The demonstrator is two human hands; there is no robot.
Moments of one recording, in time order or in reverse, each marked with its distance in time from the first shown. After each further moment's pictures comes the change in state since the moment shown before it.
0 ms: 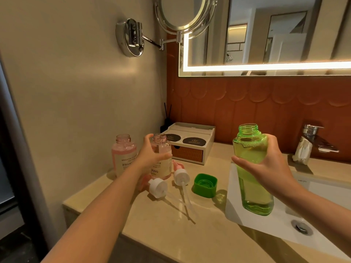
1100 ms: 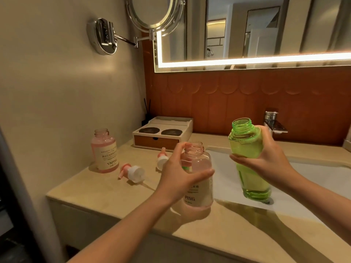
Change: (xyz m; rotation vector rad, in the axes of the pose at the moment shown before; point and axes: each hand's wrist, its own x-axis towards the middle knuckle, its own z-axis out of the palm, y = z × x) left_hand -0.159 0.064 0.102 -0.029 -0.119 0.334; right_hand -0.043 0.010 -0.081 -0.086 -0.048 -0.072
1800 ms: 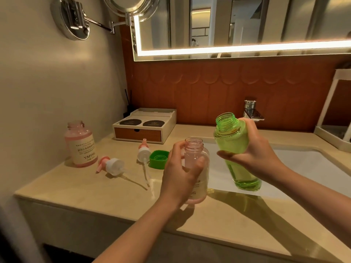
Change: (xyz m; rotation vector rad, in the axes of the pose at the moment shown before) left_hand -0.015 -0.002 0.062 -0.044 0.081 0.055; right_hand -0.018 0.014 -0.019 -0.069 -0.029 -0.022
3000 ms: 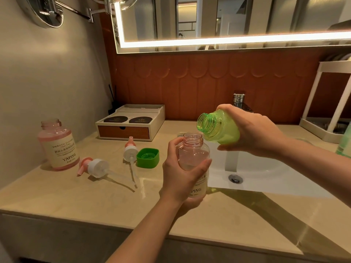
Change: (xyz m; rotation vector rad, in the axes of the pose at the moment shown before) left_hand 0.006 -0.013 0.026 -0.241 0.003 0.049; right_hand 0.026 -0.001 -0.029 -0.684 -0.175 -0.211
